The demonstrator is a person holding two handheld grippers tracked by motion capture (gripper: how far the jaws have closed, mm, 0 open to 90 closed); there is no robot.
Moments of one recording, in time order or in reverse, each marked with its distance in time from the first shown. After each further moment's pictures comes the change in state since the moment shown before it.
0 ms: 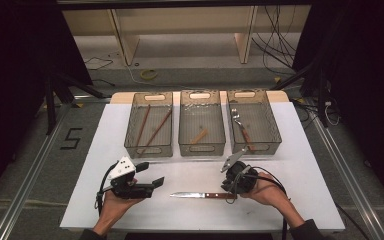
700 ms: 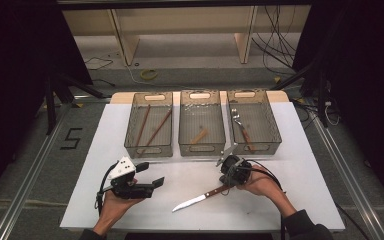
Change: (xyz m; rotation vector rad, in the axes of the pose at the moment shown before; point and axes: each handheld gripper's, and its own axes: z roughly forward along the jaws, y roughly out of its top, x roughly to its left) left arm 0.000 0.000 0.000 0.007 -0.002 0.001; right arm -0.020 0.014 0.020 0.060 -0.025 -0.023
